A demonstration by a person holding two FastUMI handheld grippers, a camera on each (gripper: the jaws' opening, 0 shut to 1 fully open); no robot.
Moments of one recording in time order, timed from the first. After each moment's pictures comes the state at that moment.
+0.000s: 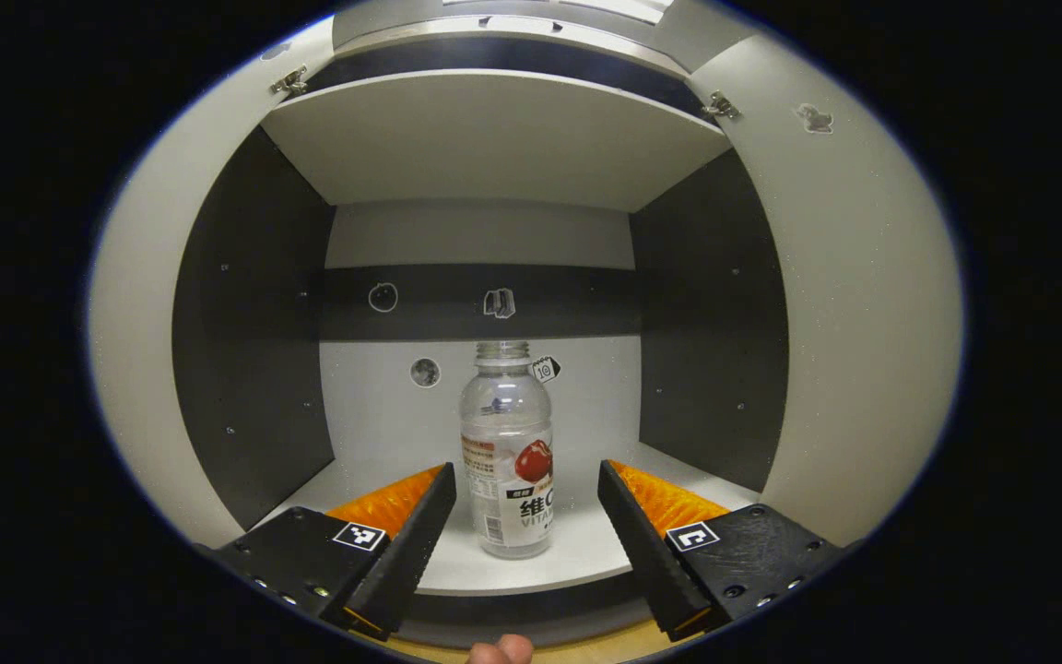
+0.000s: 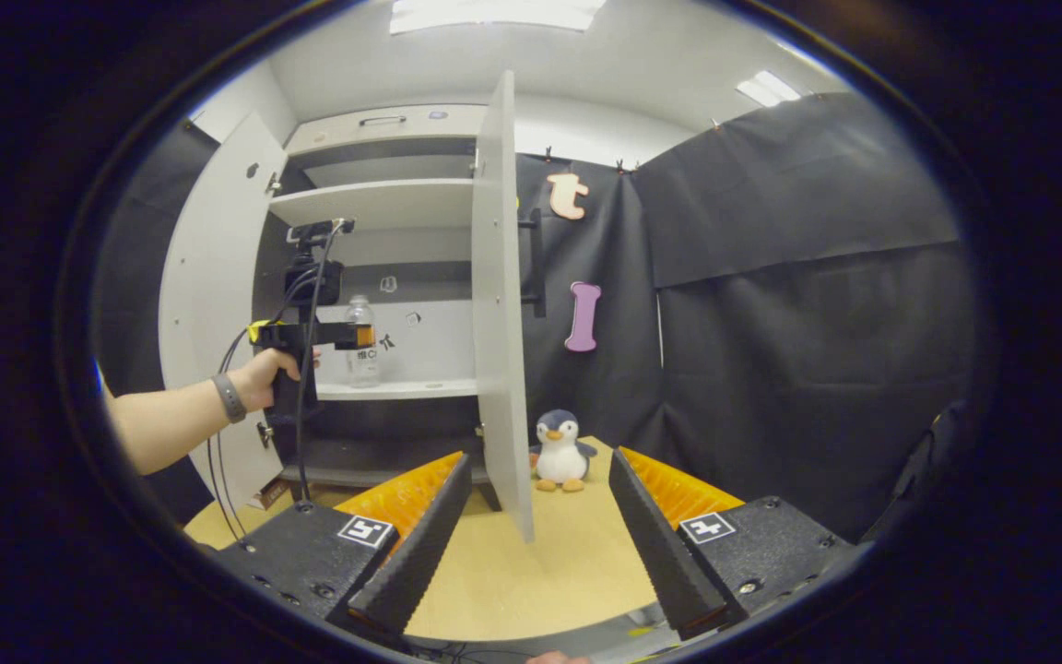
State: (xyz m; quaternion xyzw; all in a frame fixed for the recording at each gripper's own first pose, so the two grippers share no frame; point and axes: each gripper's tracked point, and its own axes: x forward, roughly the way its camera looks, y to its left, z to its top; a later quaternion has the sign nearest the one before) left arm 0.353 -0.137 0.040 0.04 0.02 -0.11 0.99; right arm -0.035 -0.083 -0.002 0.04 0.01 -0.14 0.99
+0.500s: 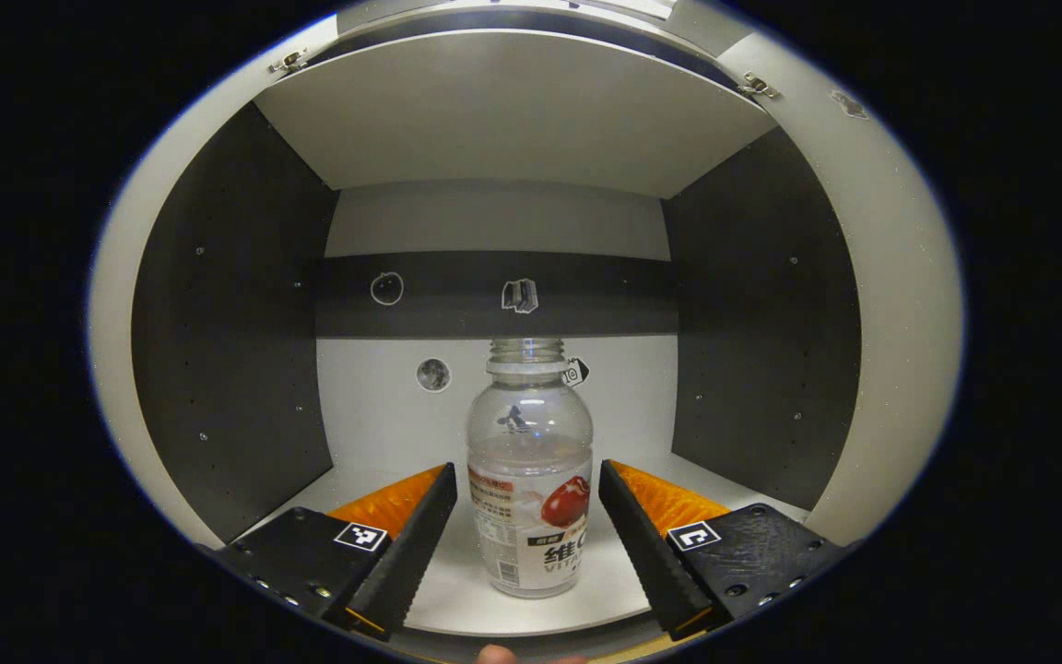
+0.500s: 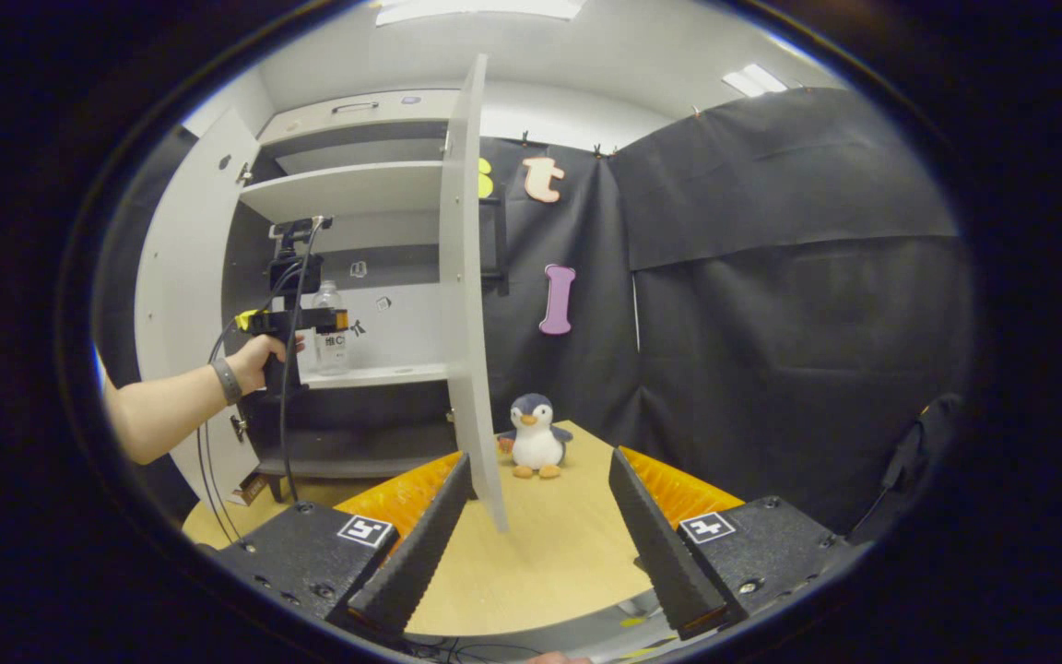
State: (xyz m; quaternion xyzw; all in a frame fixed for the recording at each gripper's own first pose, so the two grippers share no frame) left arm 0.399 -0.130 0.047 0.03 0.01 -0.08 1.00; right arm -0.029 -0.103 -0.014 0.05 0.03 -0.17 0.98
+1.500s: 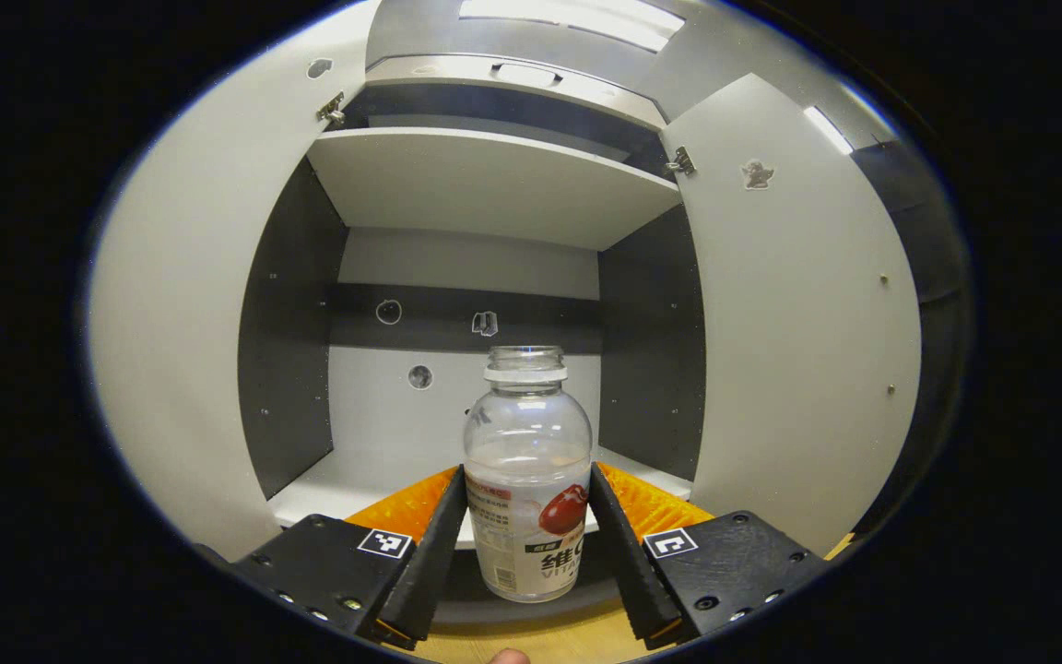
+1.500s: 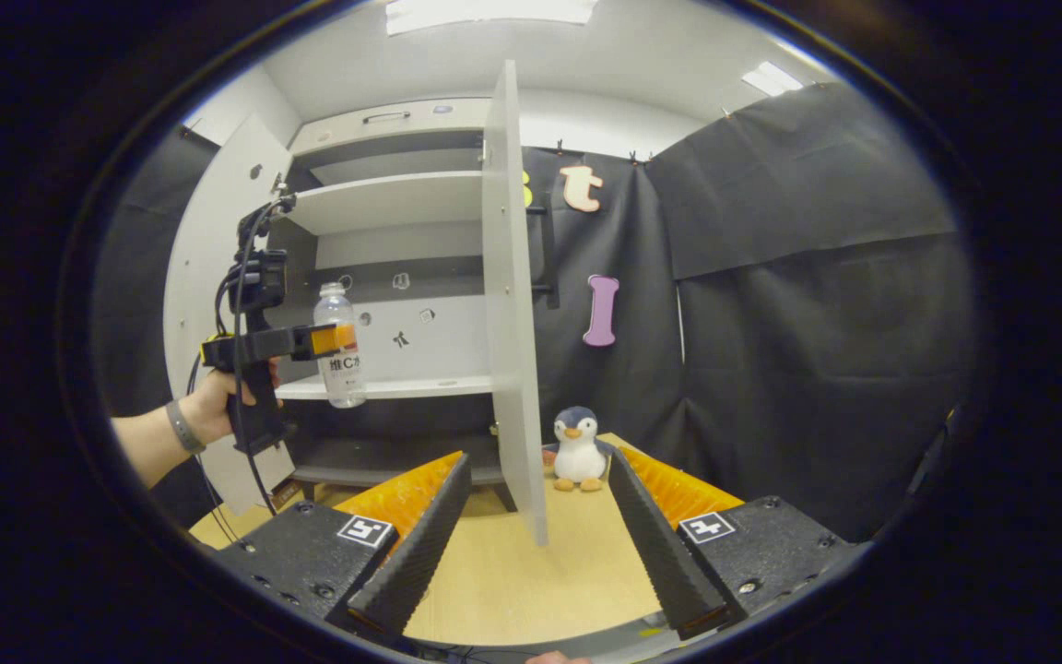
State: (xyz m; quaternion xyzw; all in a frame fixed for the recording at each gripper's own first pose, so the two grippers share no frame) left arm 0.229 -0.127 0.046 0.00 -0.02 -0.15 0.99; right arm -0.012 -0.073 -0.004 0.05 0.01 -0.08 1.00
